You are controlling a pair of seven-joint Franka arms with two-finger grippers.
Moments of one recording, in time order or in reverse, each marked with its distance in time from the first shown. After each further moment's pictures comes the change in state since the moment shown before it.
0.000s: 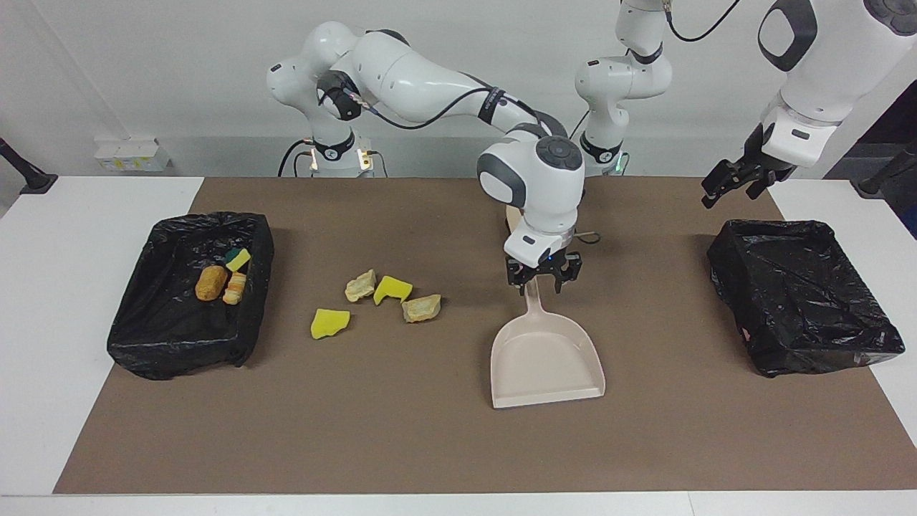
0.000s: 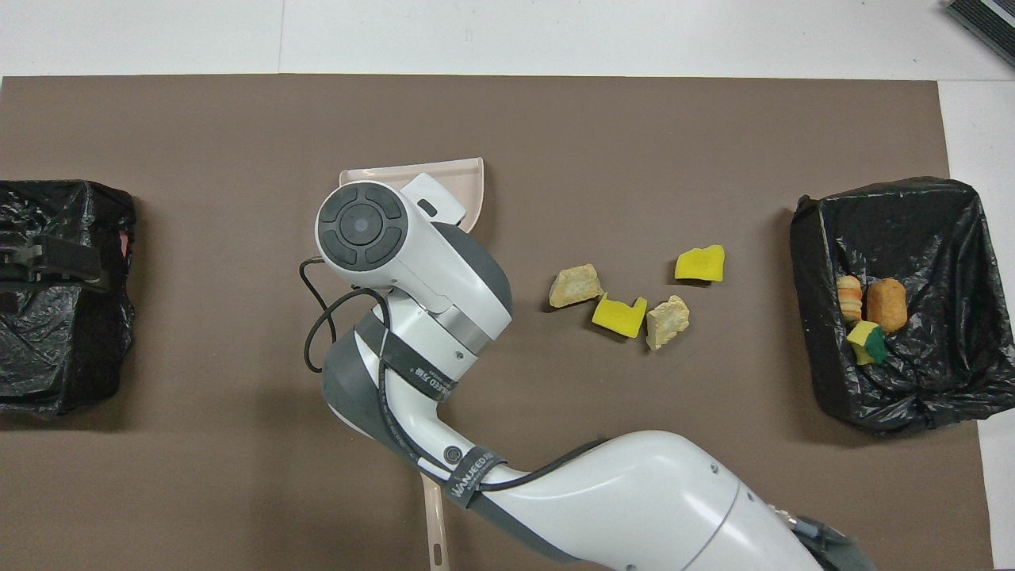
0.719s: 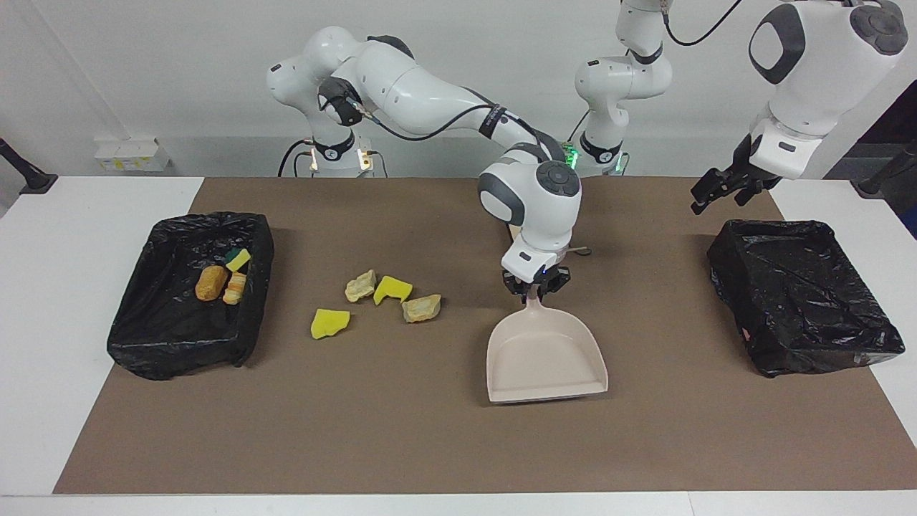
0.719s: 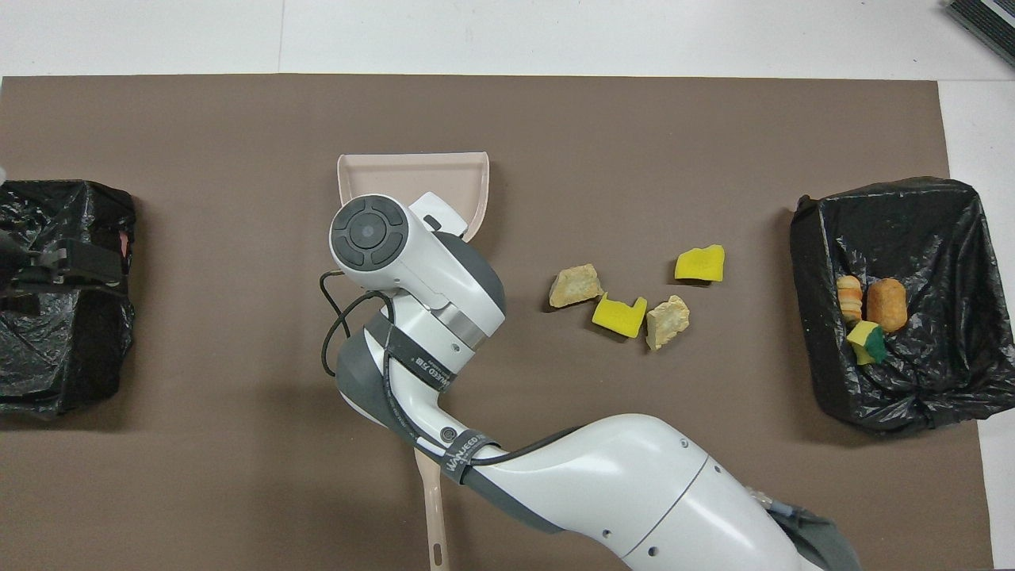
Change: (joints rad) left arm -0.002 0.016 -0.011 -0.014 -0.004 0.003 -0.002; right arm -0.001 0.092 -0.005 -0.033 -0.003 0.025 0.000
